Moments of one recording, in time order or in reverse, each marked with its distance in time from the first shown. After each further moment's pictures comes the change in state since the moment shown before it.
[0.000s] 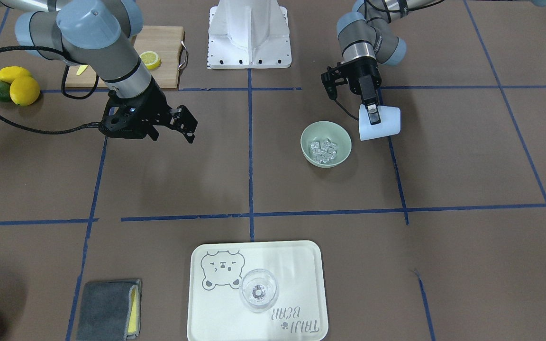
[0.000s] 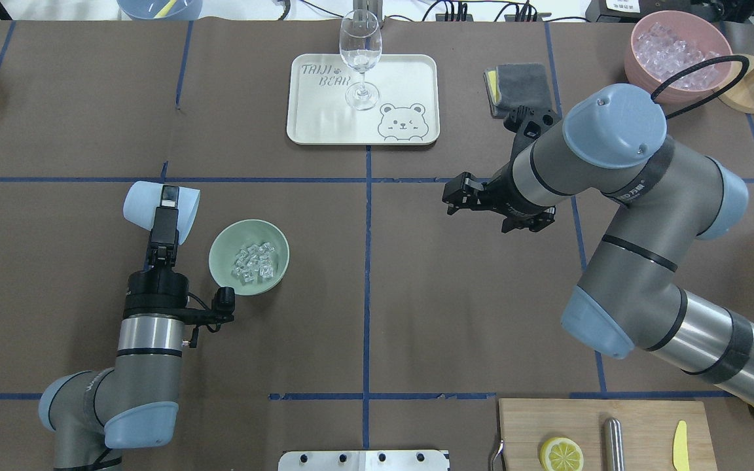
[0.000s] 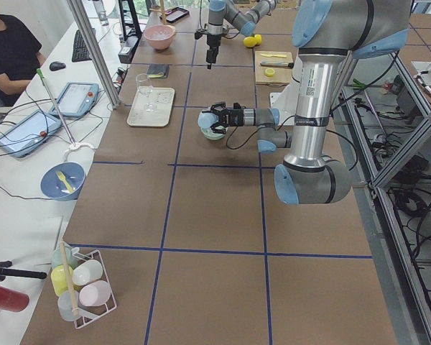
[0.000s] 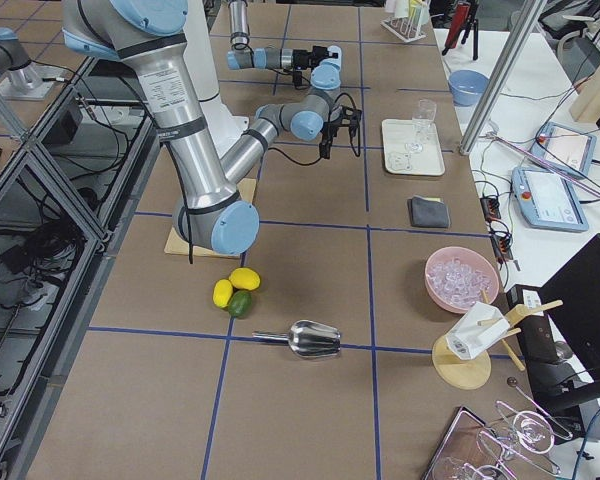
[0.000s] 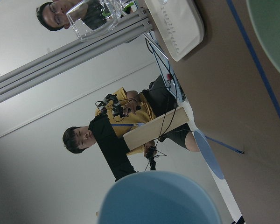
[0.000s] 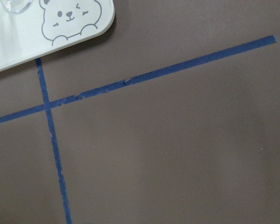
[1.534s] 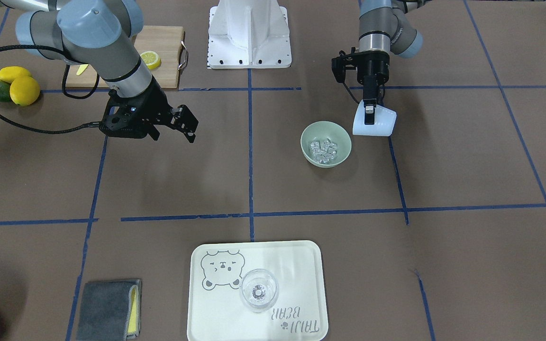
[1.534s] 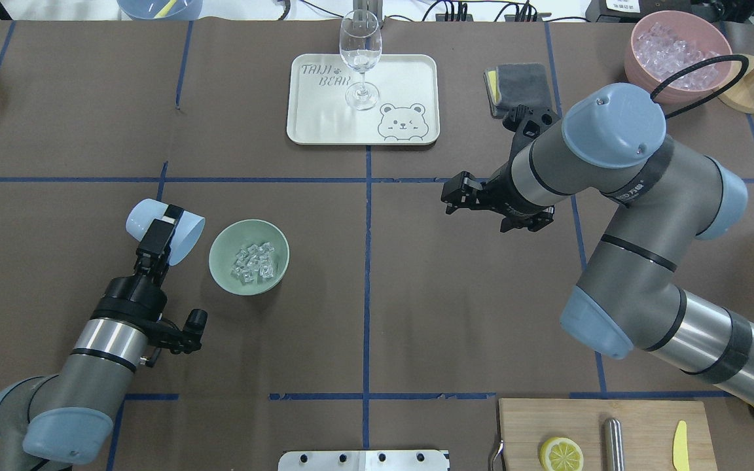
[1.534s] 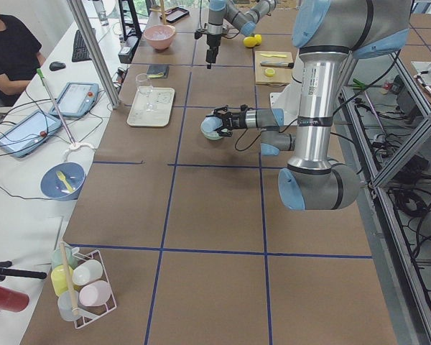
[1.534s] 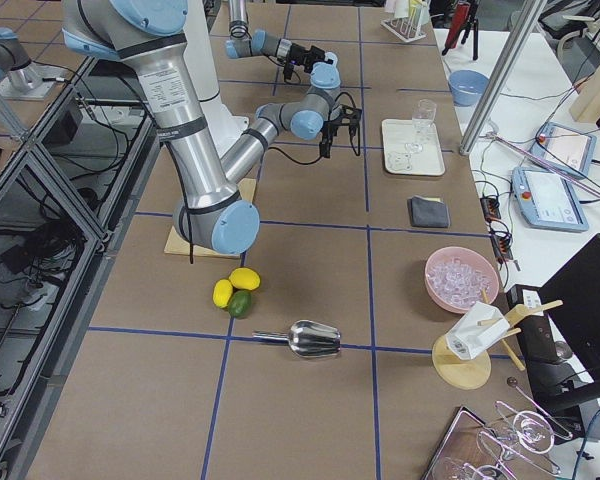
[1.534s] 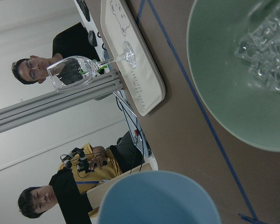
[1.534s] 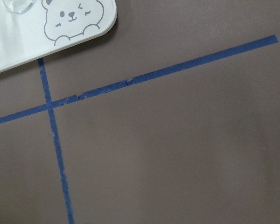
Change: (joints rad) left arm -0.003 0.156 -0.125 -0.129 -0.318 0.074; right arm -0.002 0.002 0.001 0.000 -0.002 0.004
